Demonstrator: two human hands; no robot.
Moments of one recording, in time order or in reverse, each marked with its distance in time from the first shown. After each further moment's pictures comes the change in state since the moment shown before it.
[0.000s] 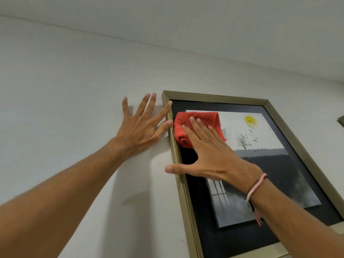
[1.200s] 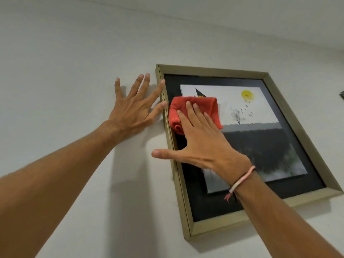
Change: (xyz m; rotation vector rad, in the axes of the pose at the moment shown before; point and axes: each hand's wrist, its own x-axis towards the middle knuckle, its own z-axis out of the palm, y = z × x) left_hand -0.019 0.016 -0.014 -0.045 -0.093 -0.025; right_hand -0.030 -0.021 0.004 0.066 -0.009 0.088
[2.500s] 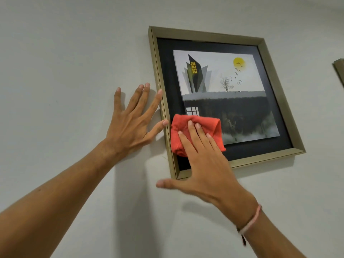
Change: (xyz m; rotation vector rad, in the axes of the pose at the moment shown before) left_hand -0.116 0.065 -0.016 -0.001 -0.151 0.018; right_hand -0.143 -0.007 0.039 0.044 -0.087 -0.002
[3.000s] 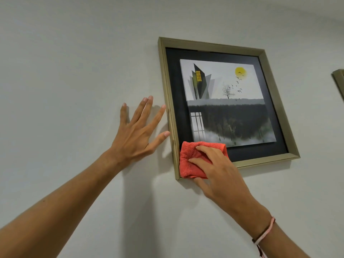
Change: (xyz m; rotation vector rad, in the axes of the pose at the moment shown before) left_hand -0.032 -0.001 -0.014 -0.151 -0.077 -0.016; right_hand -0.032 0.012 -0.019 -0.056 0.058 -0.049
